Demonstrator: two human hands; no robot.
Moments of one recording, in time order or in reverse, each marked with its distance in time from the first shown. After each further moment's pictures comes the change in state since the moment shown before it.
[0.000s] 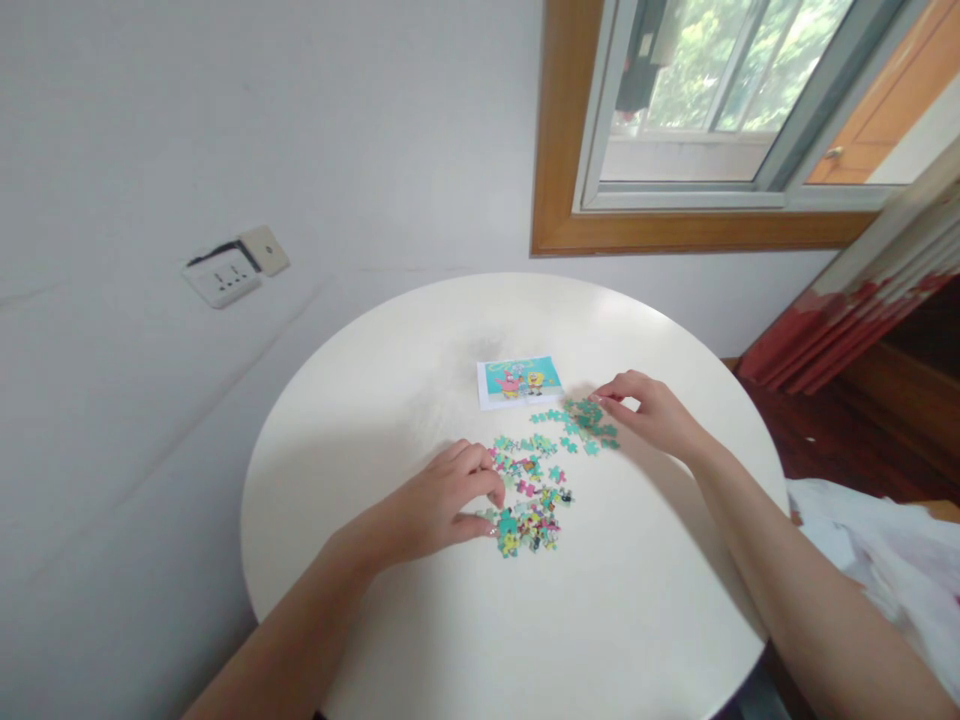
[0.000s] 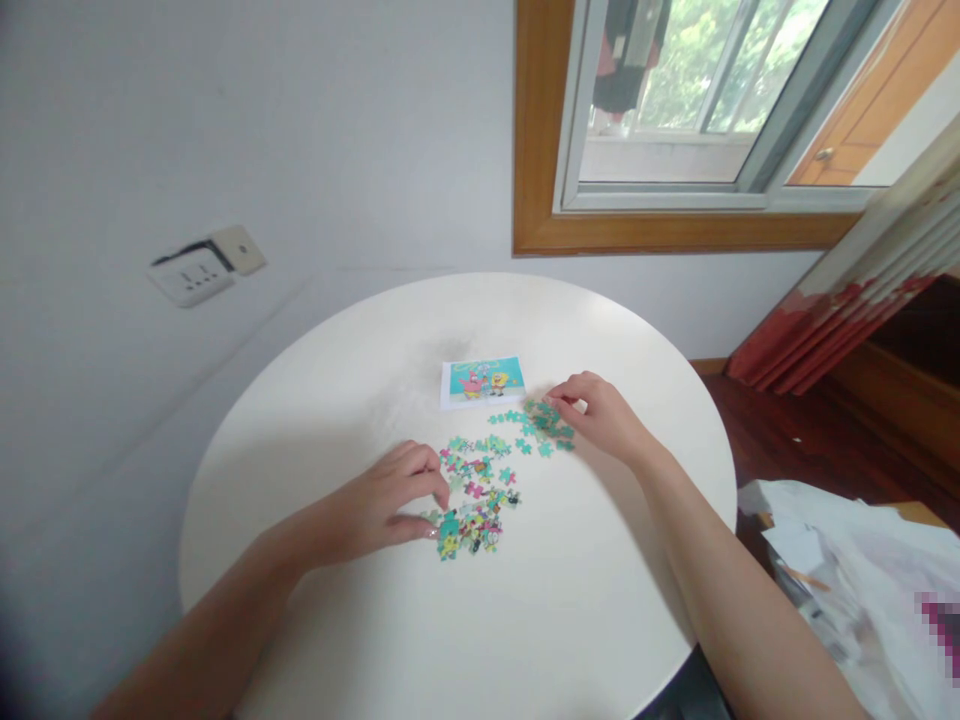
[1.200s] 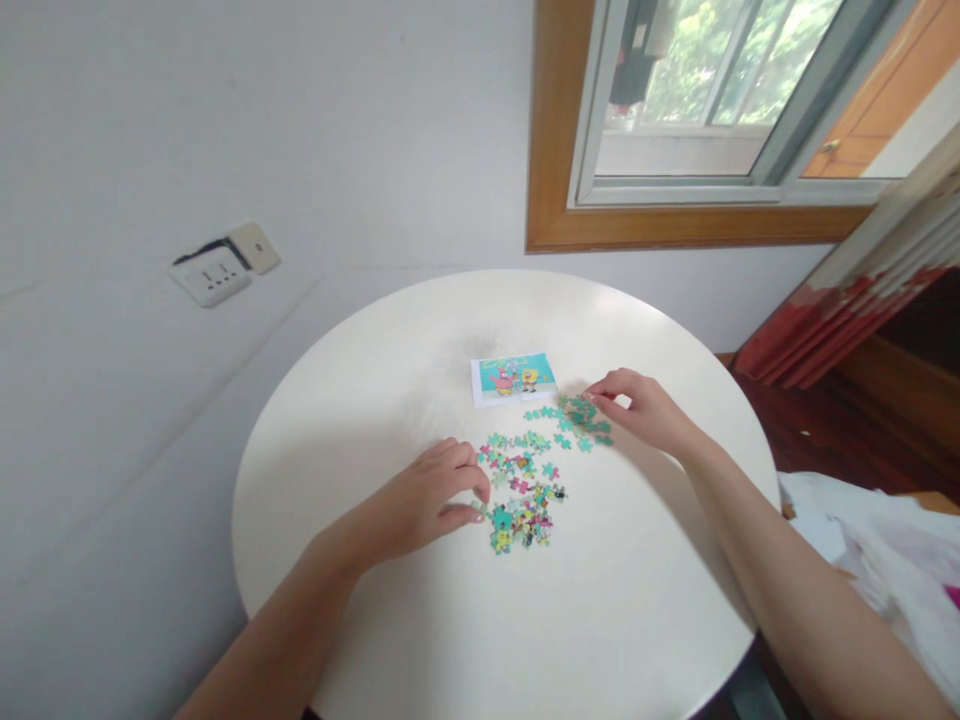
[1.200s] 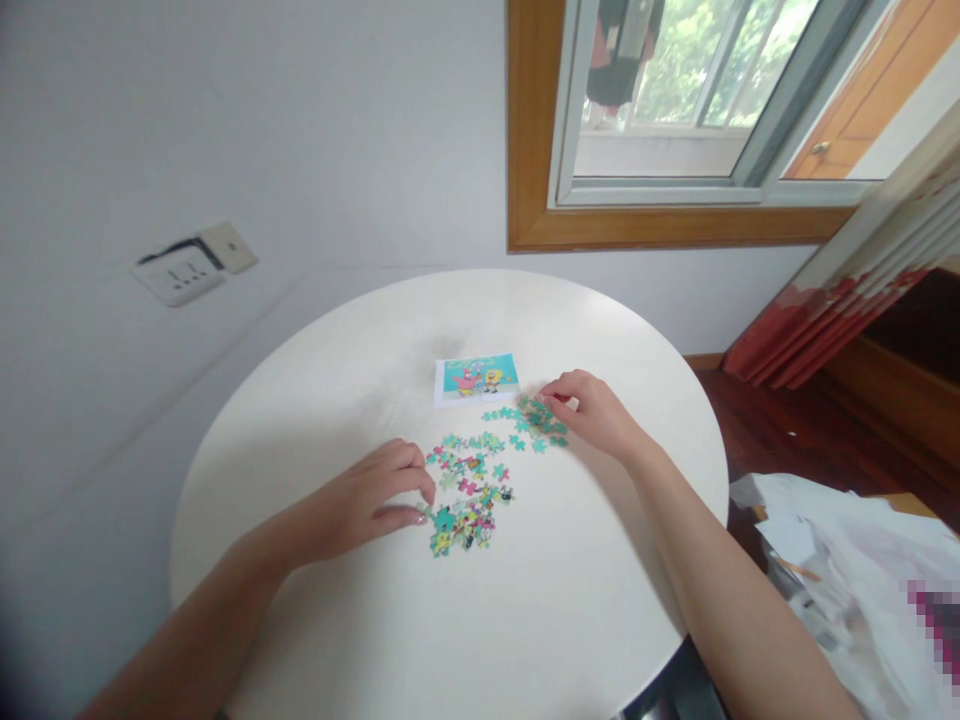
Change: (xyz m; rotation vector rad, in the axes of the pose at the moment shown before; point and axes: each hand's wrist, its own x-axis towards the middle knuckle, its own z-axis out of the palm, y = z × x) left_hand -0.004 0.000 -0.004 -0.025 0.023 -0.019; right_hand 0.000 -0.002 0.000 0.024 -0.012 -0.001
